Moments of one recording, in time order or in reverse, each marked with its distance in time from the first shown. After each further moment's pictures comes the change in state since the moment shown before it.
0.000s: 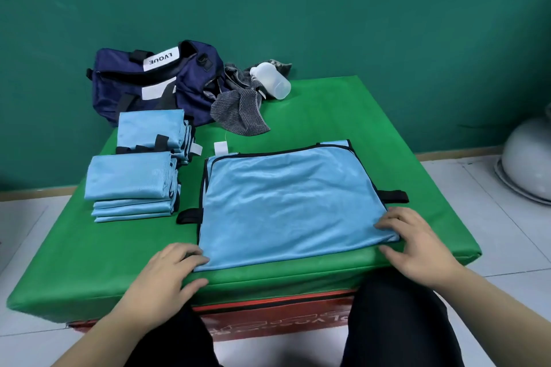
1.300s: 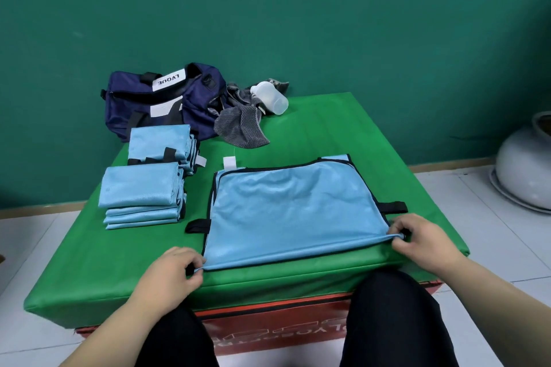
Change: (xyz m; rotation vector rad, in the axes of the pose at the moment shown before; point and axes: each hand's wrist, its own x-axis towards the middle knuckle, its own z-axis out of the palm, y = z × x) left_hand 0.004 0.007 -0.009 -0.189 0.026 -0.253; right_hand -0.003 0.003 -0.025 0.059 0.009 0.278
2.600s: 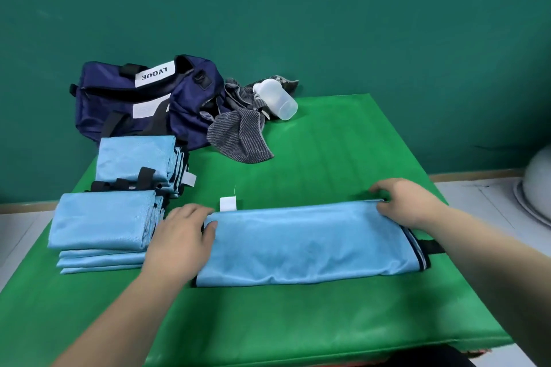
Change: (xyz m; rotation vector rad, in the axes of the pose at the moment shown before) left_hand 0.155 0.041 -0.016 0.158 0.176 -0.128; right_hand 0.197 -0.061 -0.007 -0.362 -0.284 0.018
